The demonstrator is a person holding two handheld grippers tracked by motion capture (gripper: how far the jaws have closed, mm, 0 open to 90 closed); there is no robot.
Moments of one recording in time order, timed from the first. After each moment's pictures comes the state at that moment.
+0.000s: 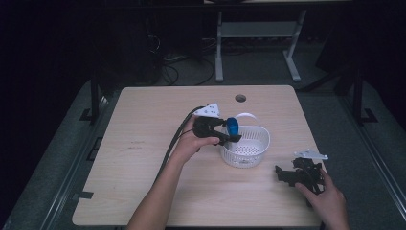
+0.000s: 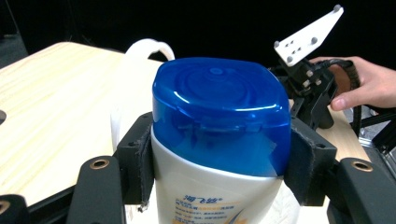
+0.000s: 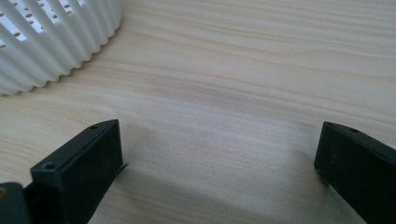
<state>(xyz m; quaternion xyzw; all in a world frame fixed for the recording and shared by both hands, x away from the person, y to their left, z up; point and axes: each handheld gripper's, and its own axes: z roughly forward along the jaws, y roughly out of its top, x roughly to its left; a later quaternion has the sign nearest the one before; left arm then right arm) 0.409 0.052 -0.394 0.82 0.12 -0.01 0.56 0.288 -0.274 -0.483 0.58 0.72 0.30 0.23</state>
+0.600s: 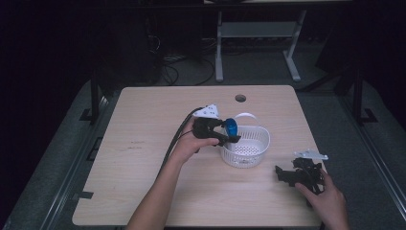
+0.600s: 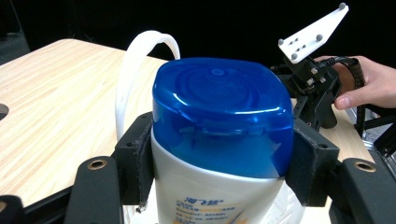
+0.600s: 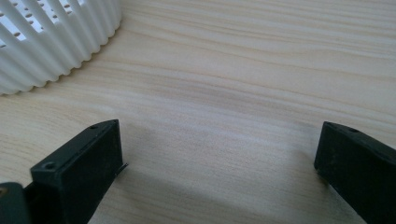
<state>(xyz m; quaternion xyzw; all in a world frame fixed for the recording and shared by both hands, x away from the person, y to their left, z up) 0.410 0.054 -0.398 0.82 0.13 -0.01 0.56 0.288 -0.274 -0.483 0.58 0.72 0.30 0.23</state>
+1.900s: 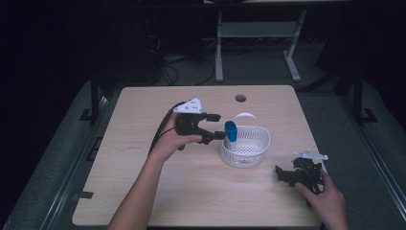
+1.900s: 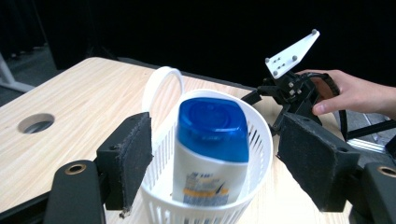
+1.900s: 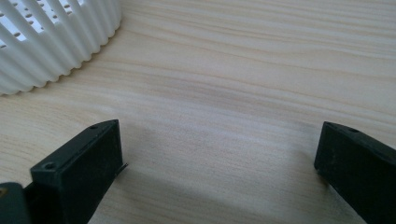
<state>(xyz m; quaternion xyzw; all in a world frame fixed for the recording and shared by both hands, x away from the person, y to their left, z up) 0.391 0.099 -0.353 0.82 0.13 0.02 0.56 0.288 -0.274 -0.483 0.58 0.72 0.30 0.23</state>
